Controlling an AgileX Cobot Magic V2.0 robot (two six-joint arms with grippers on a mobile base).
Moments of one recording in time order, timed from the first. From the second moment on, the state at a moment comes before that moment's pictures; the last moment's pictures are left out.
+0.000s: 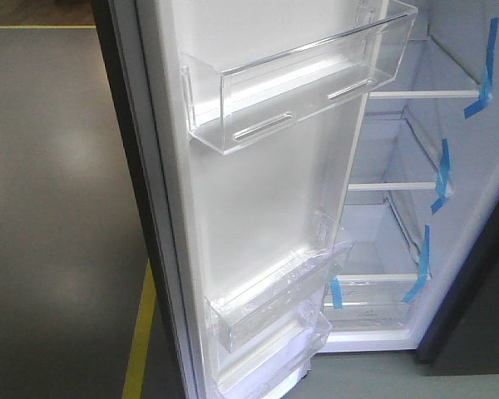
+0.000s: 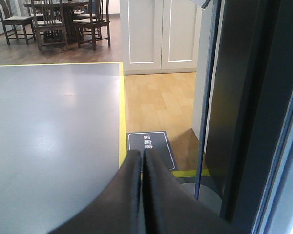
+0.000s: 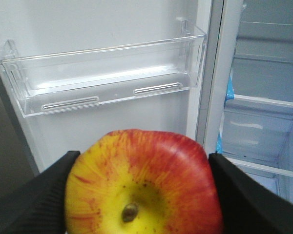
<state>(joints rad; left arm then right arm) -0.05 -0.01 0.03 0.10 0.22 -0.15 -0.11 0.65 -1.04 0.60 0.86 -0.53</state>
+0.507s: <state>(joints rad) -0.06 -0.01 0.03 0.10 0.22 -0.15 -0.11 0.65 -1.04 0.60 0.86 -0.53</state>
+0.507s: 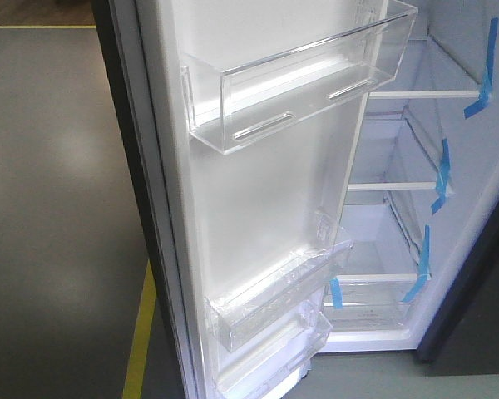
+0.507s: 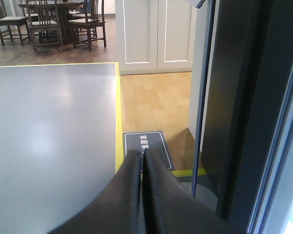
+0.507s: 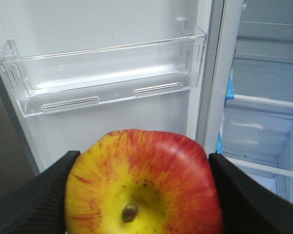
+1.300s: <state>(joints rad) -0.06 -0.01 0.03 0.10 0.22 -0.15 -0.11 0.90 -1.28 0.99 0.60 -0.79</state>
